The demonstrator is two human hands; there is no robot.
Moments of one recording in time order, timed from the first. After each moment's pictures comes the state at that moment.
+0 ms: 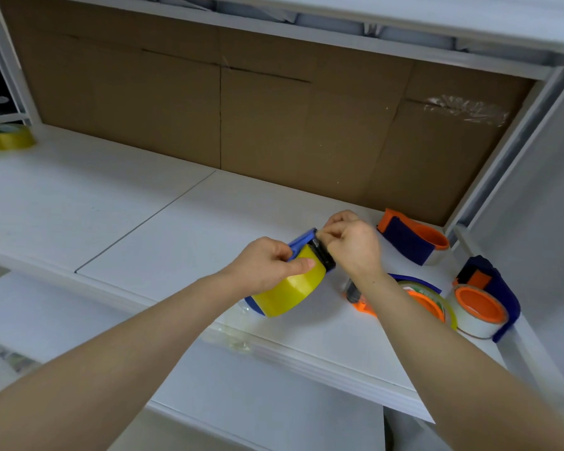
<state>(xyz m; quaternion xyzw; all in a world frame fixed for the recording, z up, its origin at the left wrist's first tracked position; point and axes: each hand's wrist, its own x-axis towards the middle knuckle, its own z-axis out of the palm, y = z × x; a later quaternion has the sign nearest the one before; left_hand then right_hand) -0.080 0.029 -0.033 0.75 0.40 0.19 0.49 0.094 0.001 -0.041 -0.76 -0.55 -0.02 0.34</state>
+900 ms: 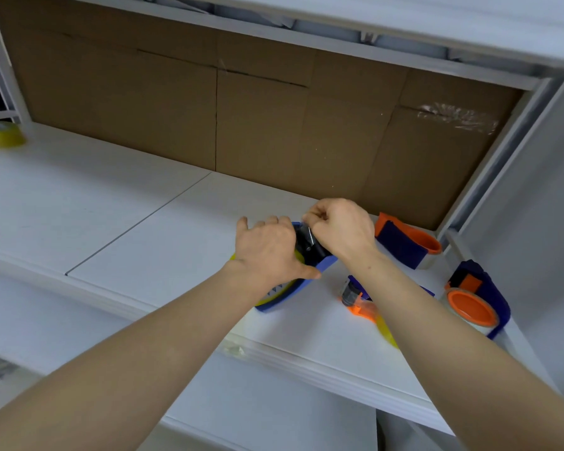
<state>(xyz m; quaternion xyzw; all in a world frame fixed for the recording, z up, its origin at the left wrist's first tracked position) -0.051 0.036 -0.023 0.88 0.45 0.12 -0.01 0.065 0.003 0.007 -0.79 -0.57 -0.06 0.24</state>
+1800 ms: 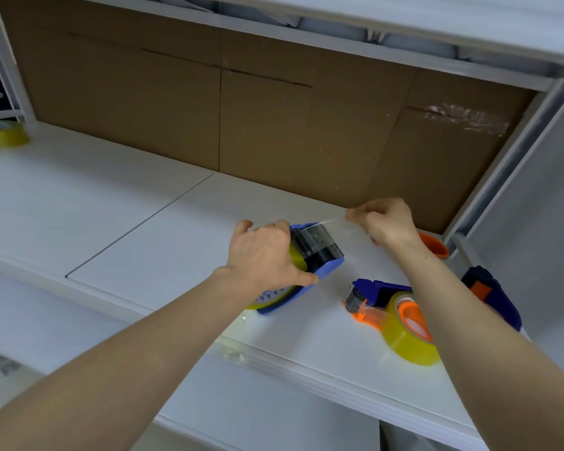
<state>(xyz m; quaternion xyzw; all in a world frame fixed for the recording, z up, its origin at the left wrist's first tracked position) -0.061 0.044 -0.026 0.88 0.44 0.17 0.02 0.122 -0.002 0.019 -0.79 -0.42 0.15 0.42</state>
